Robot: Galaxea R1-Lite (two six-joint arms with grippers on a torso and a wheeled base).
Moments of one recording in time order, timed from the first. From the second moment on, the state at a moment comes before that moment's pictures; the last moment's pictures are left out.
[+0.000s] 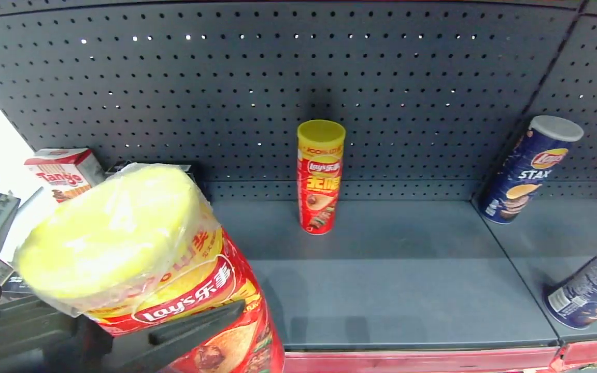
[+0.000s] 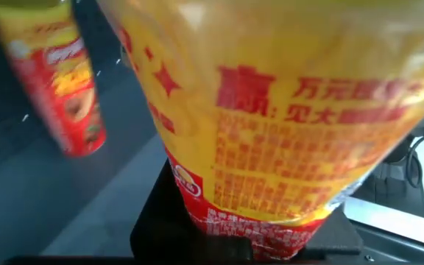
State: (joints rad) left arm -0.68 1.14 -0.43 -0.75 -0.45 0.04; right arm -0.01 0.00 0.00 0.00 -0.02 -0.01
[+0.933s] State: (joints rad) left arm -0.45 1.14 -0.41 -0.76 -0.45 0.00; right arm -0.02 0.00 0.00 0.00 -0.01 -0.01
